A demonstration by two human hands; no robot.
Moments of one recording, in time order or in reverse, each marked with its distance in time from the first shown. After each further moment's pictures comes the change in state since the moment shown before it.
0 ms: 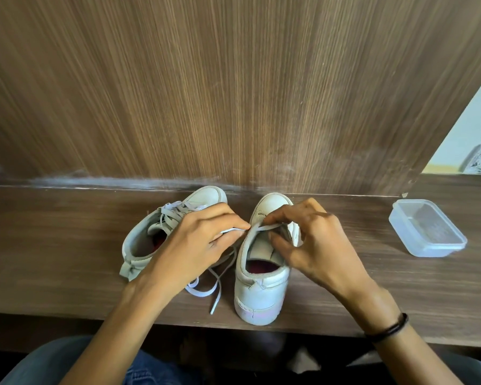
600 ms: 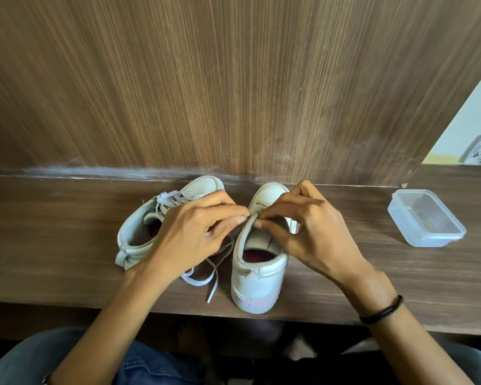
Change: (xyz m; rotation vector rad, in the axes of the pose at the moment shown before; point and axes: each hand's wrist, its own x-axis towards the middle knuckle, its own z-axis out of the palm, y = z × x) left_hand 0.002 -0.009 0.008 0.120 0.053 0.027; right_hand 0.005 0.002 0.001 -0.144 0.031 -0.219
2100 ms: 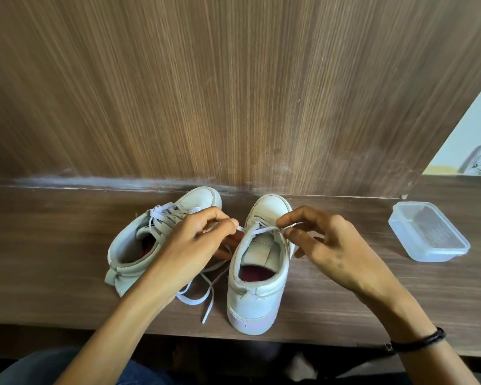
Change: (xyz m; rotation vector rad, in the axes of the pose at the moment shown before) left_hand 0.009 0.025 -0.002 -0.670 -0.117 -0.741; right_hand -0.005 0.008 -0.026 0.456 -0.188 0.505
